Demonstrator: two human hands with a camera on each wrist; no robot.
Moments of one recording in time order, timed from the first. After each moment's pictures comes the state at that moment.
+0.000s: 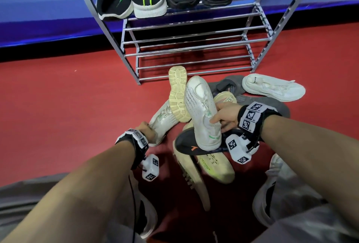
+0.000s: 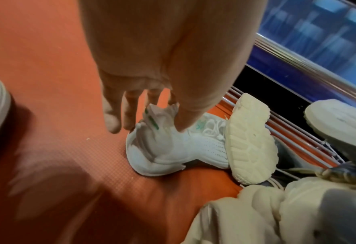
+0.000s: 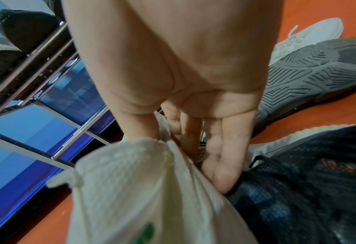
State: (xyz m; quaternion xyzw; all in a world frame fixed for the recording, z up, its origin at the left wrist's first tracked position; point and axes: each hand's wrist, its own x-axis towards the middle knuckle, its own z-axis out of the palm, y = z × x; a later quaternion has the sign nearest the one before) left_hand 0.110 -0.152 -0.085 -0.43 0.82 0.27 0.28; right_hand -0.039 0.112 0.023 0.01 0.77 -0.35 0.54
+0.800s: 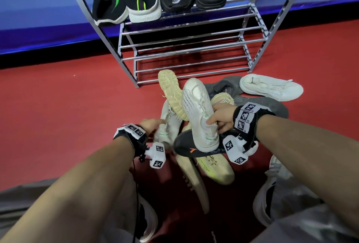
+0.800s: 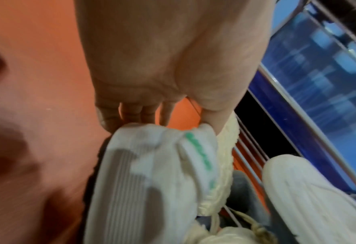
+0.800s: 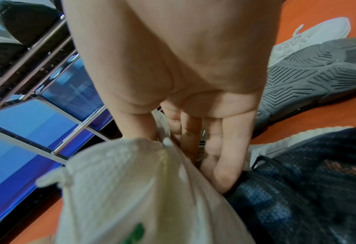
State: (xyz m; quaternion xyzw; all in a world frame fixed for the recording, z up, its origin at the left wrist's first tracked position) left_hand 0.090 -0.131 -0.026 -0.49 0.64 0.54 0.23; right_hand -0.038 0.110 0.028 0.03 0.78 -0.33 0.53
